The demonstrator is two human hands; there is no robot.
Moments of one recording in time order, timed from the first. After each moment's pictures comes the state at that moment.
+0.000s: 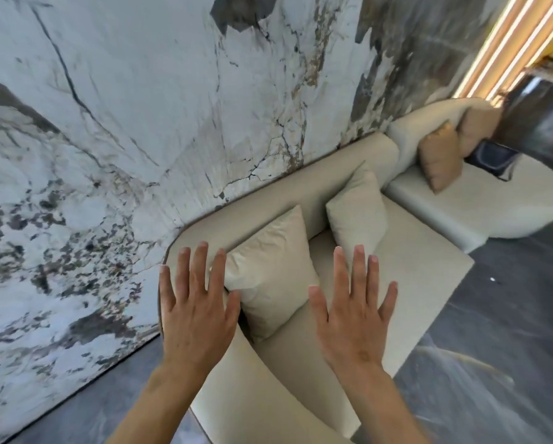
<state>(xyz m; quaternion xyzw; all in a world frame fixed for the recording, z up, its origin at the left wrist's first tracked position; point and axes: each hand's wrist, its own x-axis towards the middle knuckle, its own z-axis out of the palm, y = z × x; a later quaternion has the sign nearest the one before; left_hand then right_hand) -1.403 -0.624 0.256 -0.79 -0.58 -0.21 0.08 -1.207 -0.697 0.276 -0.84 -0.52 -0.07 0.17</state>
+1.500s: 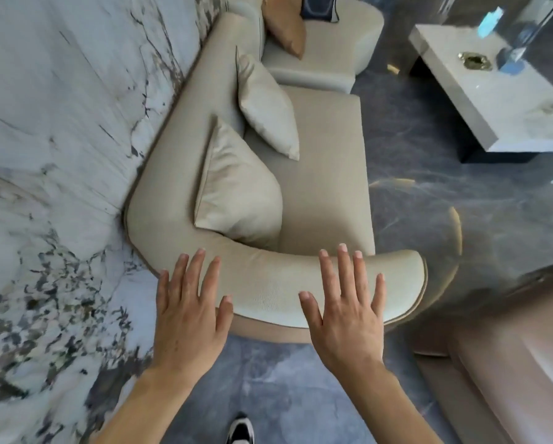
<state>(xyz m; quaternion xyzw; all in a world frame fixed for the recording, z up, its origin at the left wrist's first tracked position) -1.593 -0.523 0.138 -0.97 -0.22 -0.08 -0.08 -1.491 -0.714 0.156 -0.97 -0.23 0.01 0.07</state>
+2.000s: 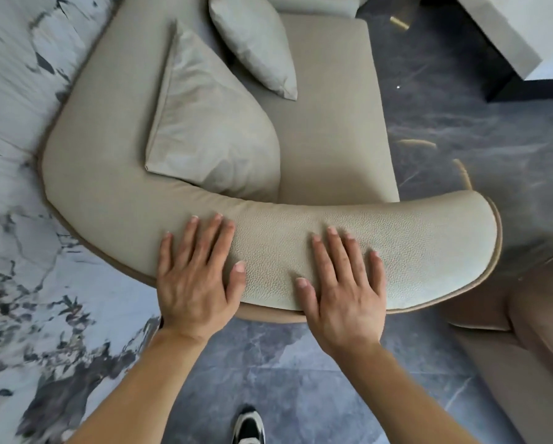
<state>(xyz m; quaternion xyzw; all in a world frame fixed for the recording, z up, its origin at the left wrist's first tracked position) -1.534 -0.512 -0.051 -0.98 -0.17 -0.13 -0.02 -1.468 -0.707 -0.045 -0.97 -0.24 -0.04 0.09</state>
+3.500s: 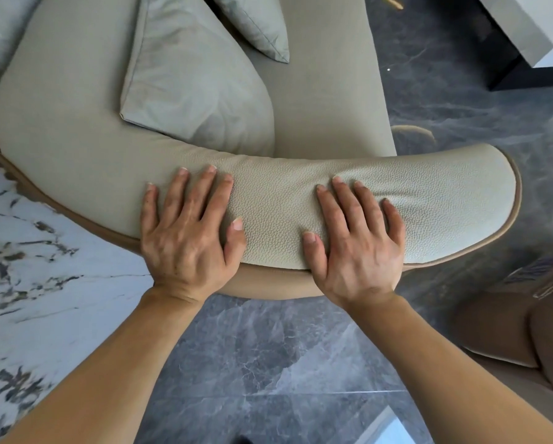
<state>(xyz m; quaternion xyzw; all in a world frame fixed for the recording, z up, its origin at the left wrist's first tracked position) -1.390 -0.452 -0.076 -0.95 -0.12 -0.29 0.04 -1.318 -0.655 -0.069 -0.94 -0.26 -0.22 0.10</state>
